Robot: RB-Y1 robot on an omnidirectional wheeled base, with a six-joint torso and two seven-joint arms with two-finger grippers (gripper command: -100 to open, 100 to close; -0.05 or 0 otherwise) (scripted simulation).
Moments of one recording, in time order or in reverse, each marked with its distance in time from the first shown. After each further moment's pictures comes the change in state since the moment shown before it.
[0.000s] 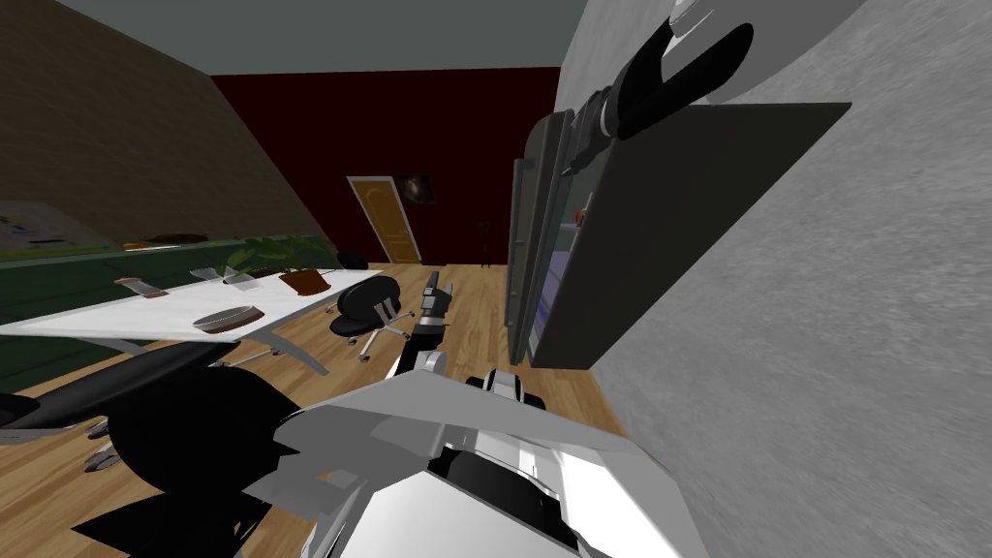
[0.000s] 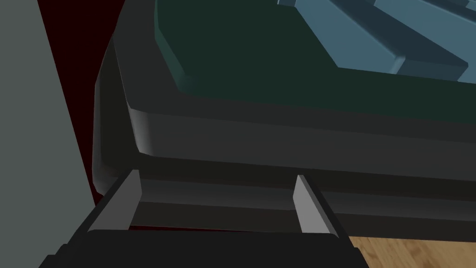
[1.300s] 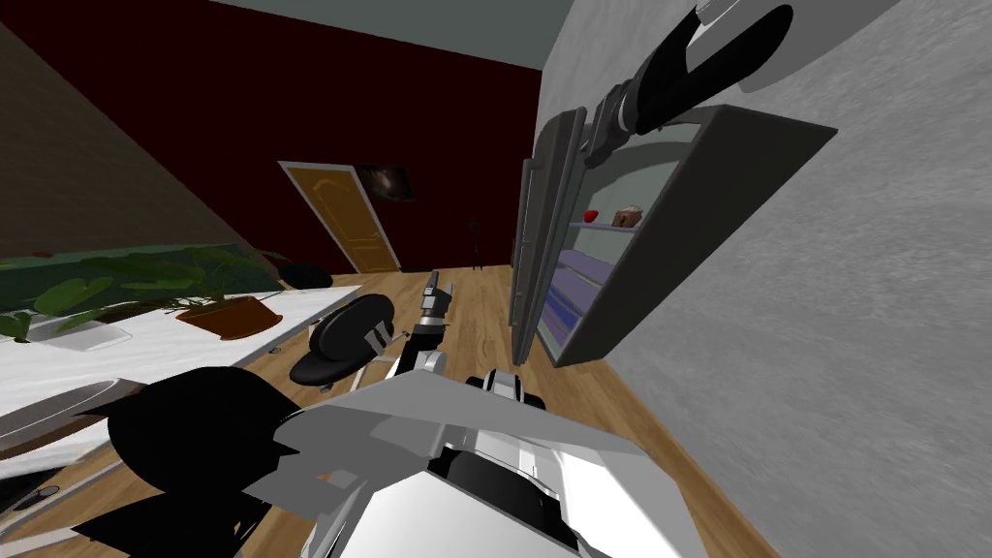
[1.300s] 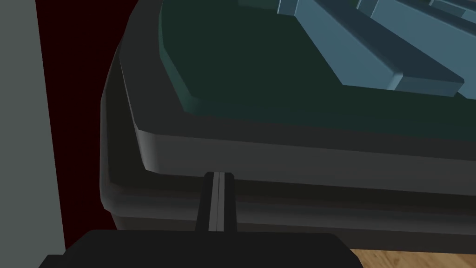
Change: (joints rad) left arm 0.000 -0.001 -0.001 0.000 0.000 0.000 0.000; right arm -0.027 -0.008 0.104 -0.001 -0.049 -0.004 0.009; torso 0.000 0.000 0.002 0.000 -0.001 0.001
